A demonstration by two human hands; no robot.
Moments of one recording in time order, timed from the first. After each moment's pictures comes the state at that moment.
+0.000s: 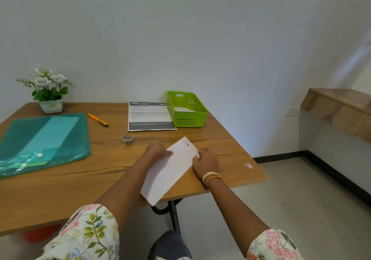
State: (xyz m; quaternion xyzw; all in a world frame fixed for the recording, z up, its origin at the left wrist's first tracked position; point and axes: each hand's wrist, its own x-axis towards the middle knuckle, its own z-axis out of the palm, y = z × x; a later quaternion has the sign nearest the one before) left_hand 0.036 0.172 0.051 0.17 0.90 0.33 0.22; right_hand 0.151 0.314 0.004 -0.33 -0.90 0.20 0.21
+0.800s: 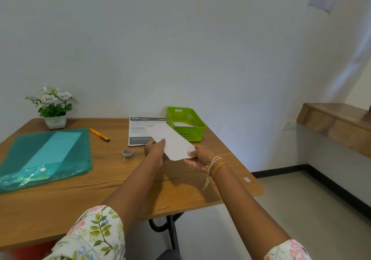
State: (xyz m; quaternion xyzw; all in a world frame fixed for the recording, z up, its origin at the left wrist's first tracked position) left_hand 0.042 0.186 0.086 -0.07 0.60 0.77 0.20; right_hand 0.141 0.293 0.103 -0.29 -0.55 0.78 0.07
